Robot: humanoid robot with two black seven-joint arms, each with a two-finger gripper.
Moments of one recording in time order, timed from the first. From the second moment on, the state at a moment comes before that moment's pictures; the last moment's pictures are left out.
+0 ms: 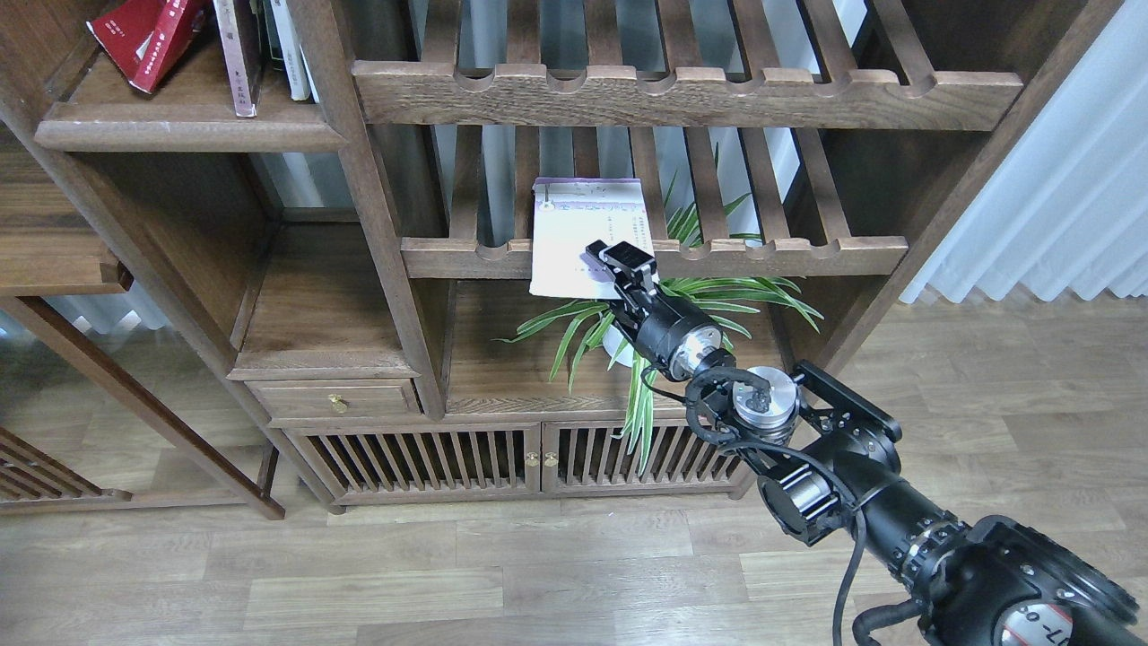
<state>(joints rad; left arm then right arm) 0.10 0.70 -1.48 -0.78 -0.18 -0.49 -0.05 0.59 0.02 0.80 0.75 0.52 0.21 -0.06</state>
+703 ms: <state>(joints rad) 0.07 0.57 -1.42 -0.79 -0.18 -0.49 -0.05 0.17 0.01 0.98 1.19 0.41 0.29 -0.19</state>
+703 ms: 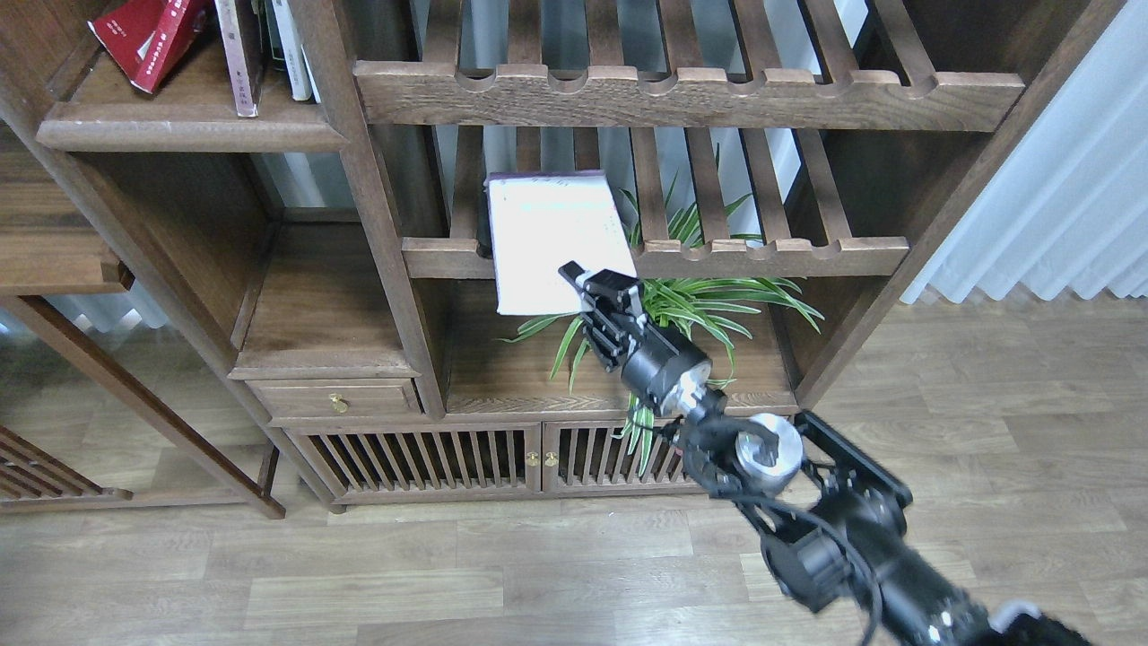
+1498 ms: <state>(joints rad) -0.07 0.34 -0.76 -0.89 -0.52 -0.49 0.01 -0.10 0.02 0.99 1.19 0.29 0.58 -0.48</state>
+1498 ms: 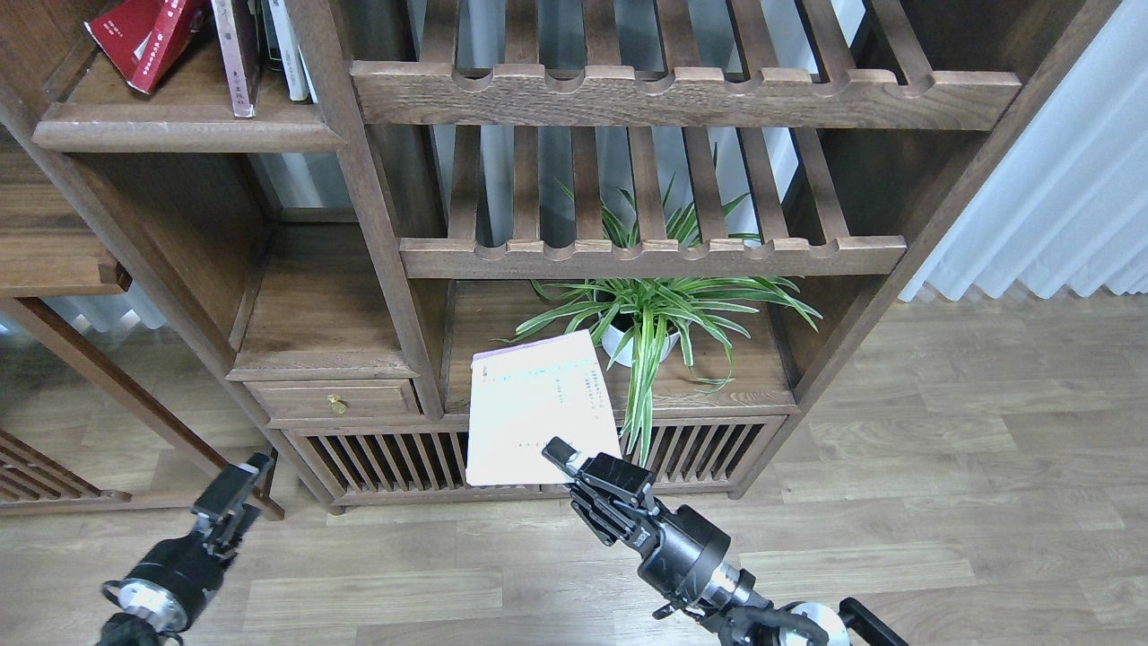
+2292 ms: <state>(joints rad) -0.11 0.26 -0.59 -1.08 -0.57 -0.49 0.00 -0.11 0.02 0.91 1.11 0.28 0.58 -0.49</state>
